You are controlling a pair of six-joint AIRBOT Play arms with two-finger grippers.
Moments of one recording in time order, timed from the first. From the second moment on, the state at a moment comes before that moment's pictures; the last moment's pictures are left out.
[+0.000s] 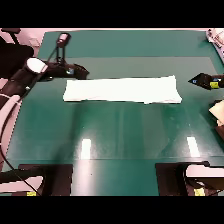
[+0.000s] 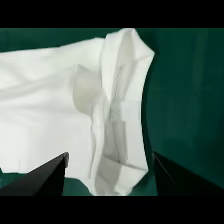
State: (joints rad) left arm -0.27 -1.41 1.29 0.85 -0.74 -1.03; right arm -0.56 -1.46 1.28 -0.86 1.19 0.96
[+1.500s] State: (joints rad) left arm -0.55 -1.78 1.36 0.89 -0.61 -1.39; right arm -0.53 -1.89 1.56 -0.80 1.37 0.85
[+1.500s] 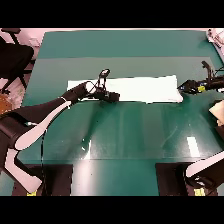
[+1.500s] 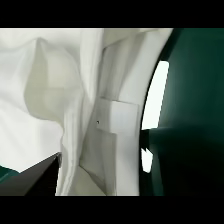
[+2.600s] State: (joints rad) left arm -0.55 -1.78 1.37 0.89 -0.63 -1.39; right arm -0.39 -1.92 1.66 -0.53 1.51 0.86
